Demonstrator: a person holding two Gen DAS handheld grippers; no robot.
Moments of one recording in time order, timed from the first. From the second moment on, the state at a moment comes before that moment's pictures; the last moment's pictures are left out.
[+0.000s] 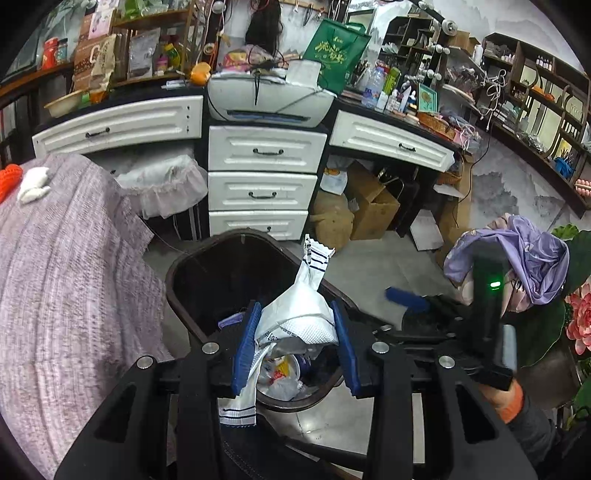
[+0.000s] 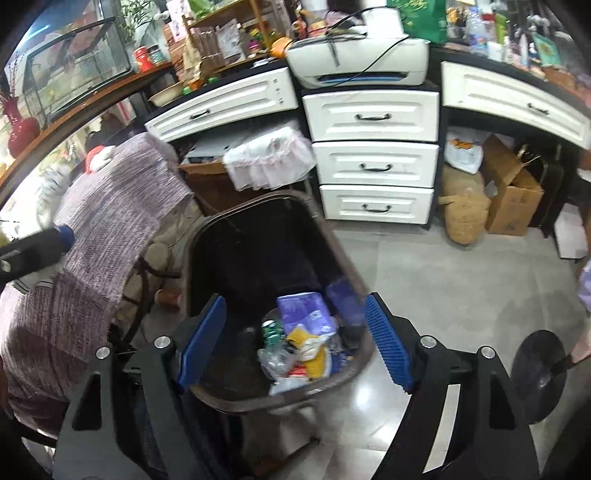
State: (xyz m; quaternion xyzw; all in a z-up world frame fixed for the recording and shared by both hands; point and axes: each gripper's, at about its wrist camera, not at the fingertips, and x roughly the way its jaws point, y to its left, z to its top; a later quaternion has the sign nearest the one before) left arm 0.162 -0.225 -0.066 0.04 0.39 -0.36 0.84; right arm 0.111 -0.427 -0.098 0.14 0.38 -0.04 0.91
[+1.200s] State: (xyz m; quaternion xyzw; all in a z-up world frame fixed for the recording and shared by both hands) left arm 0.168 -0.252 -0.107 0.07 0.45 -0.36 0.81; right arm 0.088 -0.460 -0.096 0.16 0.37 -0.08 0.91
